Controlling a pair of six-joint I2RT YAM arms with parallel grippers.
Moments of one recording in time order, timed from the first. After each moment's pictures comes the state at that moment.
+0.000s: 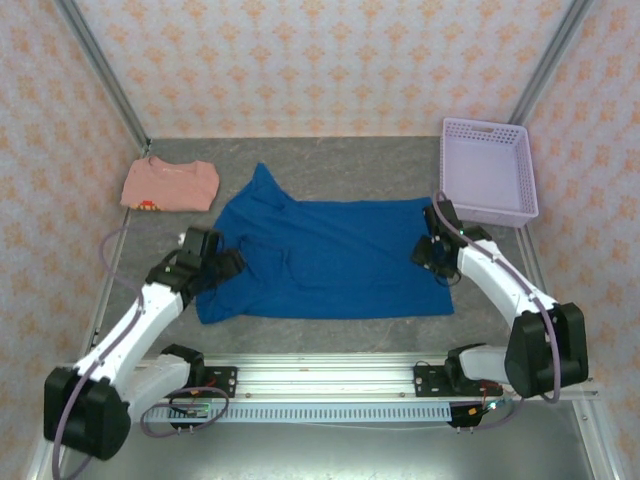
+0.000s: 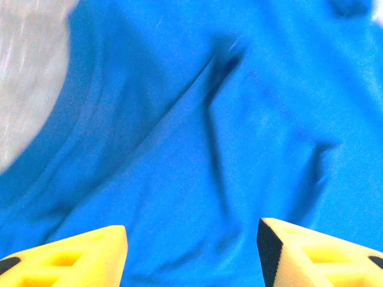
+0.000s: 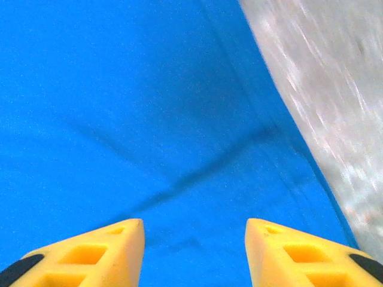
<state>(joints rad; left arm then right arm) -0.20 1.03 0.68 -0.62 -0.05 -0.75 0.23 1.30 0.88 -0.76 0.06 0.66</state>
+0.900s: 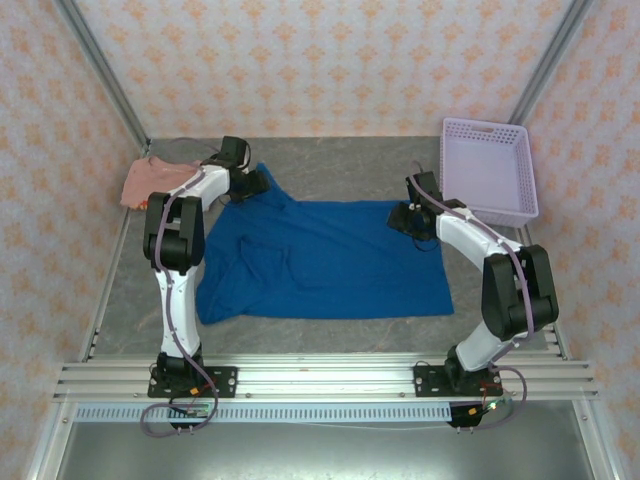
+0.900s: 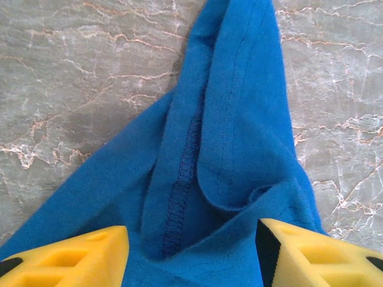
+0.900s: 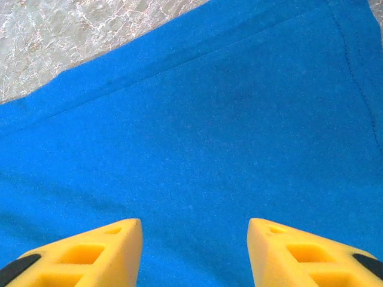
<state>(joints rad) -0.06 2.23 1.71 -0.54 0.14 -0.49 0.25 1.61 1.06 -0.48 -0.02 0.58</state>
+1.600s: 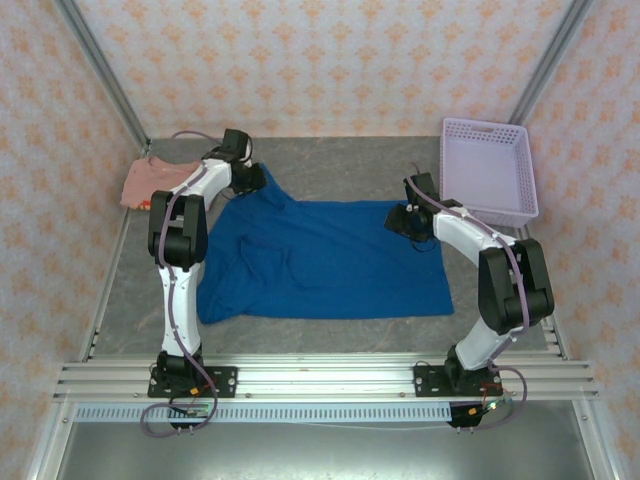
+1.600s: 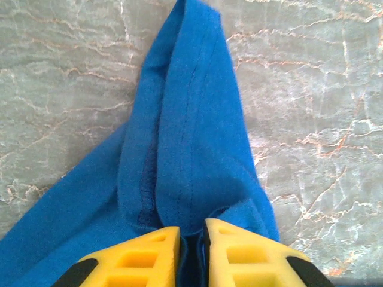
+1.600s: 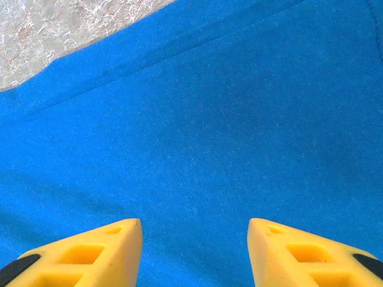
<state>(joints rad) -0.06 2.28 1.83 -0.59 0.19 -0.47 0.25 1.65 1.07 -0.47 -0.05 0.58</state>
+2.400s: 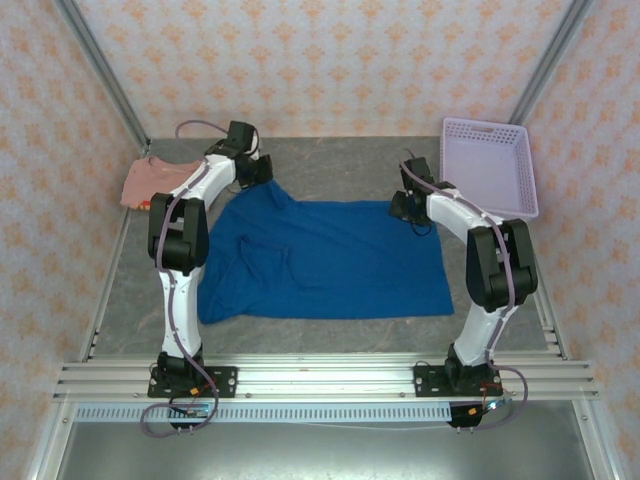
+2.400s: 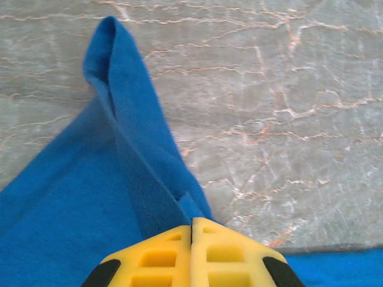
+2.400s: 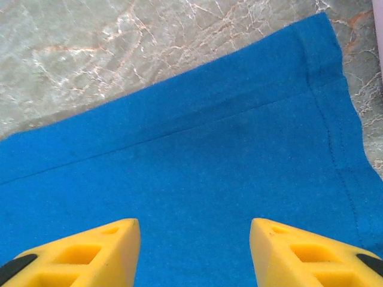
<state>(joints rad) -0.11 2.23 1.86 -0.62 0.20 -0.43 0.23 1.83 1.27 -0.54 0.10 0.49</state>
